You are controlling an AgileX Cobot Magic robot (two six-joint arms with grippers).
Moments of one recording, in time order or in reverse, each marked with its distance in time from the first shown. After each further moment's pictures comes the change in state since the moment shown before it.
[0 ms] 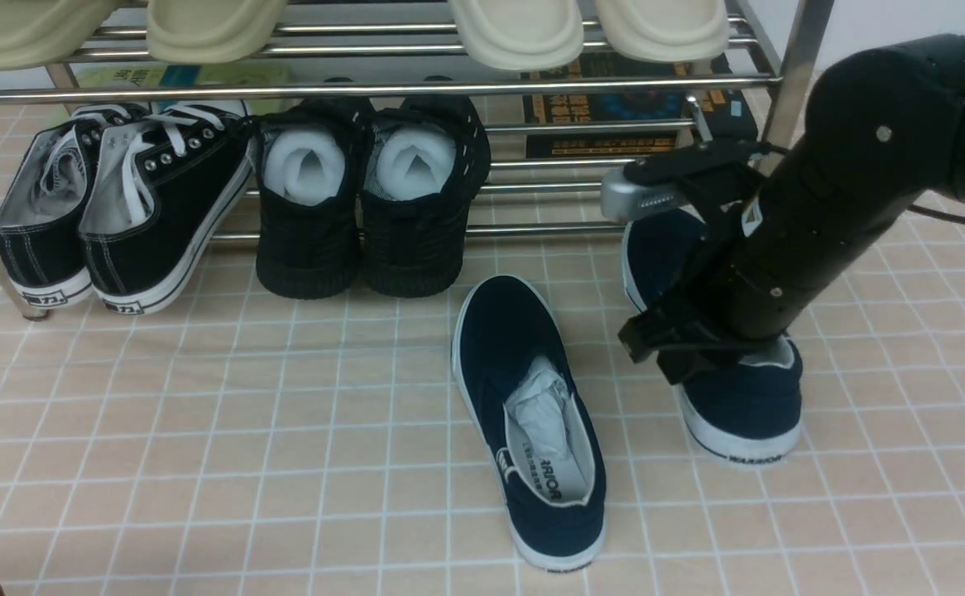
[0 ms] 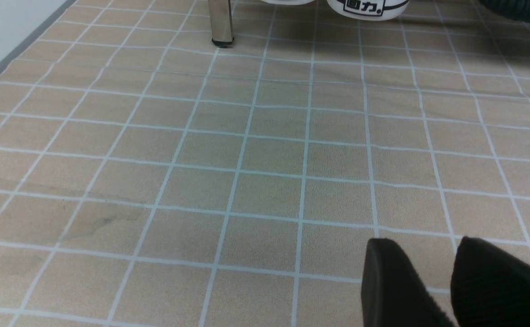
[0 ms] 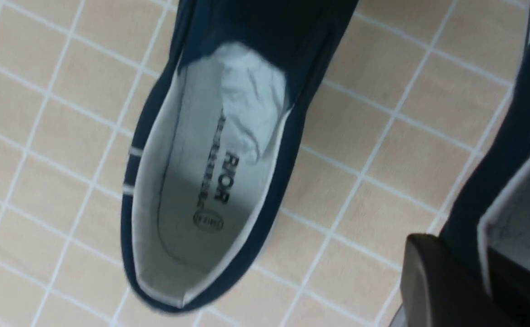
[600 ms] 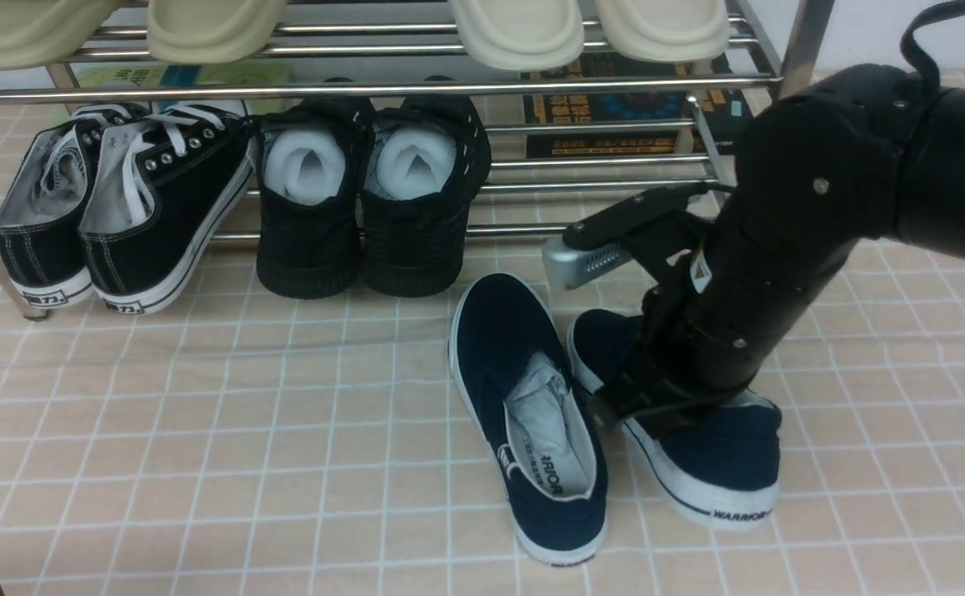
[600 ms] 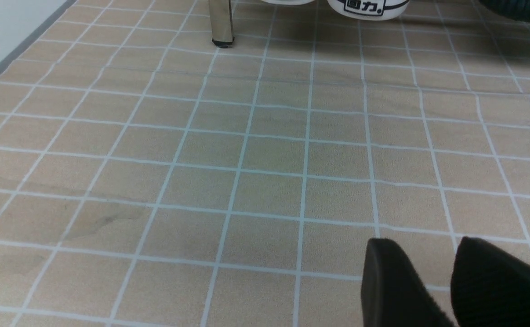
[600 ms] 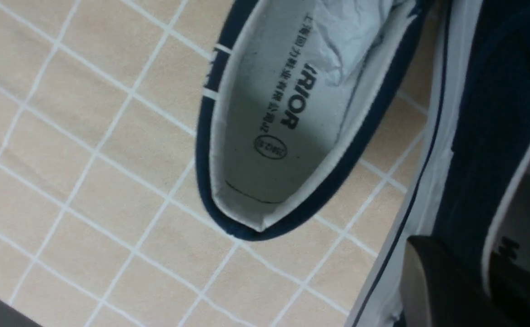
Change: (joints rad) right arm 0.119 0.003 -0.011 -0.096 0.063 0.032; left arm 0.000 0.000 0.000 0.000 0.000 0.000
